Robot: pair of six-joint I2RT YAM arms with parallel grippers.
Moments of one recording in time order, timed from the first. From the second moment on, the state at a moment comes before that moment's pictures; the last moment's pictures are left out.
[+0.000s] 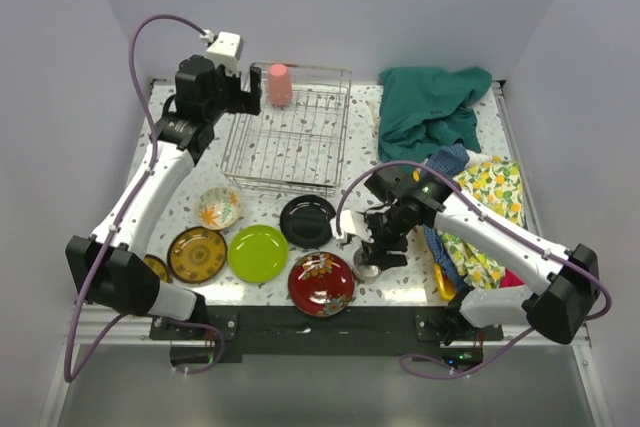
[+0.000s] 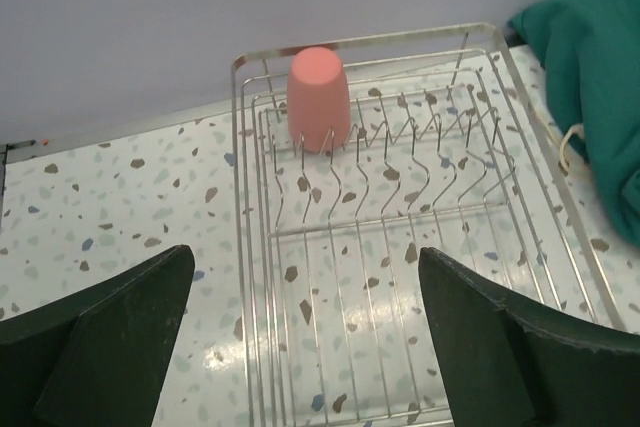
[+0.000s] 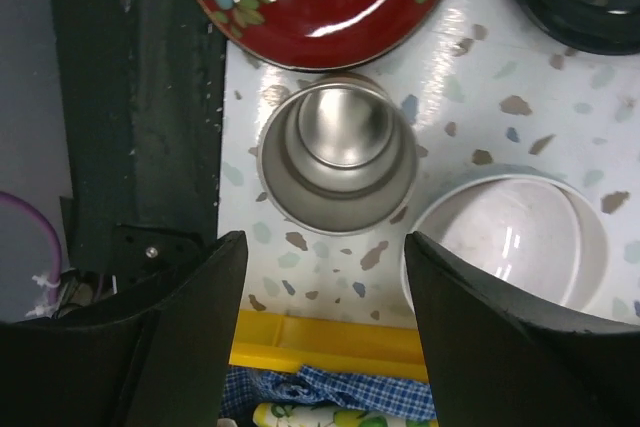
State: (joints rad) left arm -0.26 1.44 1.42 -0.25 -0.05 -0.01; right arm 0.79 1.28 1.14 -1.18 -0.39 -0.84
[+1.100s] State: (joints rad) left arm -0.04 1.24 1.31 -0.48 0.19 0.00; right arm 0.97 1.26 0.85 -0.92 -0.30 -0.92
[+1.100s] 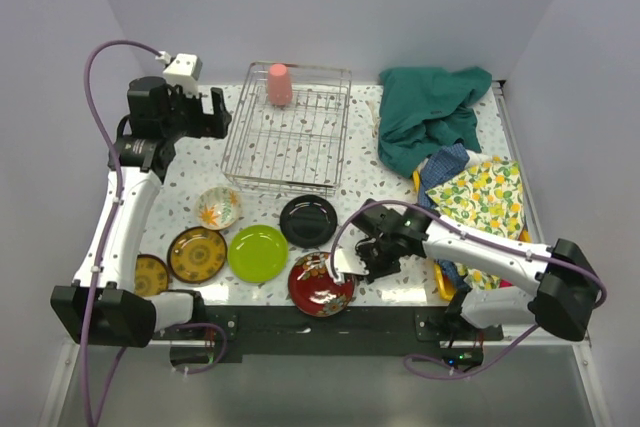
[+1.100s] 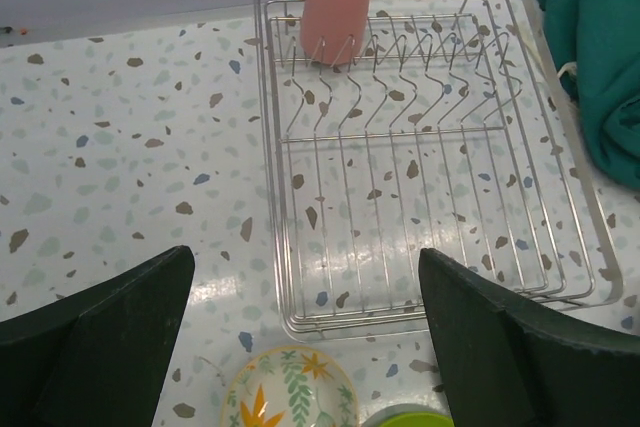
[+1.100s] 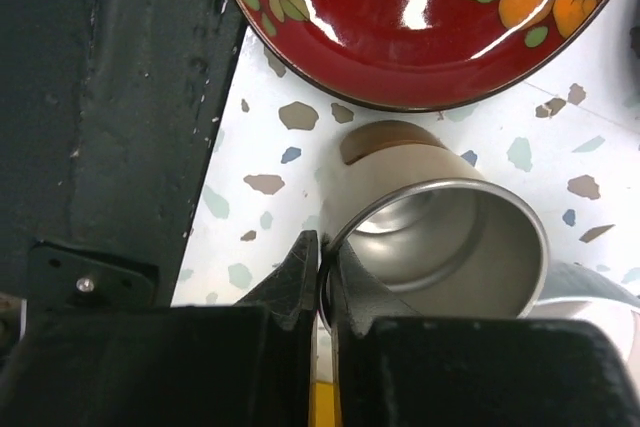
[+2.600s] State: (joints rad) left arm -0.09 1.57 1.16 0.06 0.79 -1.35; right arm 1.09 1.73 0.92 1.12 0.48 -1.04
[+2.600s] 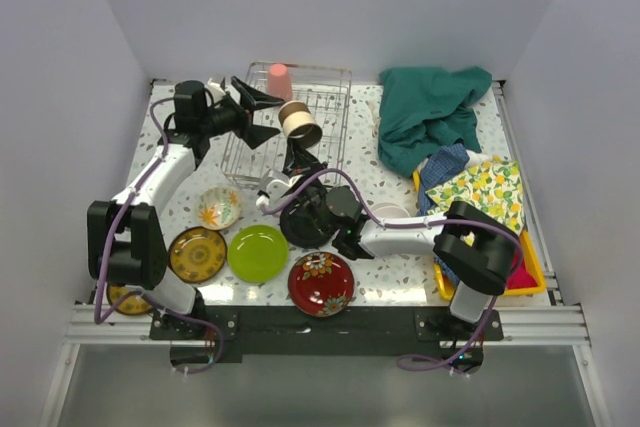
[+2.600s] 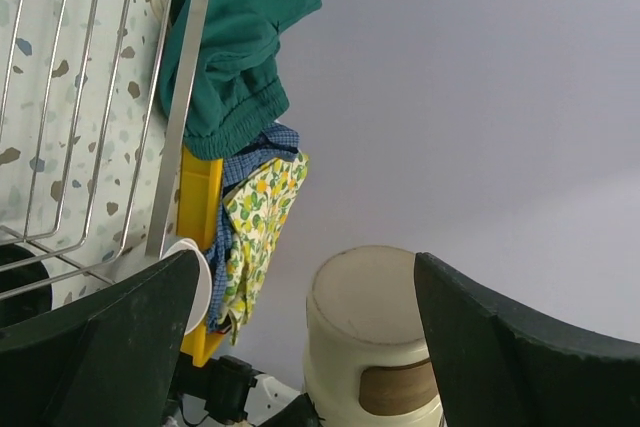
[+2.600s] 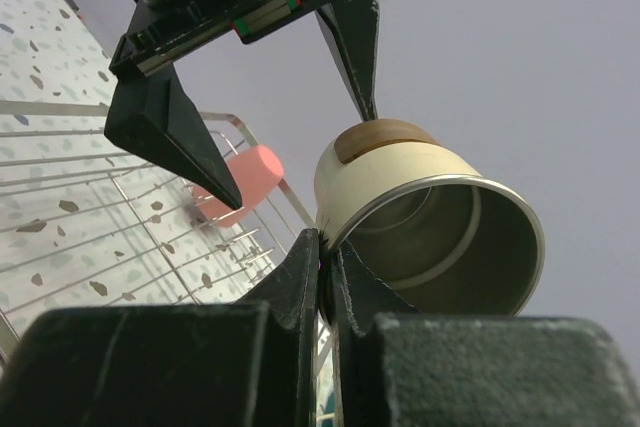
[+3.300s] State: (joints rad) left arm -0.13 1.54 1.22 0.03 0.75 -1.34; right arm 1.10 1.75 0.95 1.05 0.51 -0.99
